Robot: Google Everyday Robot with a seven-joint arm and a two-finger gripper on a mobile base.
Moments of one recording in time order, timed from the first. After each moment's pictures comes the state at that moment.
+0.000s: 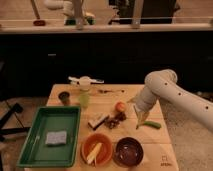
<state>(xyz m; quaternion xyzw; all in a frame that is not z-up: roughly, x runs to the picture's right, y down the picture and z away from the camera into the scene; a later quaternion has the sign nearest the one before) 0.155 0.127 0.742 -0.28 -0.19 -0.15 0.93</state>
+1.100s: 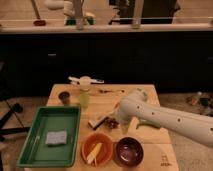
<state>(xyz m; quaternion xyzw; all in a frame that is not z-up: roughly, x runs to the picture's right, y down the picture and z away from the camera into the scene) 0.058 0.190 0.789 -0.23 -0.20 -0.30 0.90</state>
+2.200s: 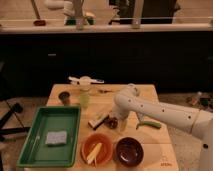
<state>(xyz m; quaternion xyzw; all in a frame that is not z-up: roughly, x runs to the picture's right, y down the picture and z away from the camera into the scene) 0.069 0.188 0.845 -0.29 -0.15 -0.21 0.92</state>
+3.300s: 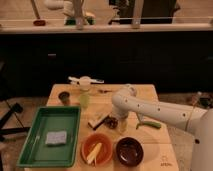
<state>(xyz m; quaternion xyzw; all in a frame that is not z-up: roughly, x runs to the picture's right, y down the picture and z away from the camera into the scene) 0.073 0.196 0.855 -0.31 -0.11 -0.20 0.92</state>
